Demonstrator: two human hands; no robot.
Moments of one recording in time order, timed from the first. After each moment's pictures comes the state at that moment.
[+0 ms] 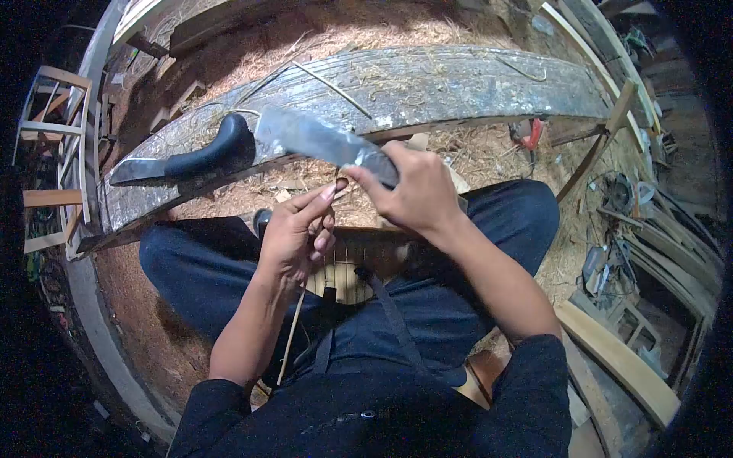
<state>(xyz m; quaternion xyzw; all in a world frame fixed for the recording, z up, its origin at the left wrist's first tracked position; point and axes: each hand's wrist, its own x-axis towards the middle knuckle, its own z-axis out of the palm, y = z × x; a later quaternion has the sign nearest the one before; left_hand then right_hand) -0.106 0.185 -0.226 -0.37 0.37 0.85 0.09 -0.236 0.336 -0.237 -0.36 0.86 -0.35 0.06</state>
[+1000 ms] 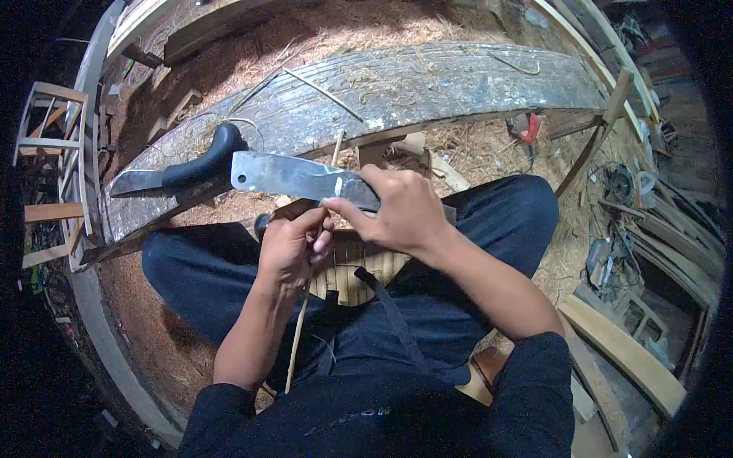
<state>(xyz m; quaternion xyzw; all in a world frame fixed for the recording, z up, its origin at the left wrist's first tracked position) -0.109 0.191 -0.227 -0.39 0.37 0.84 0.08 -0.225 0.341 -0.240 -0.42 0.84 -0.34 0.05</state>
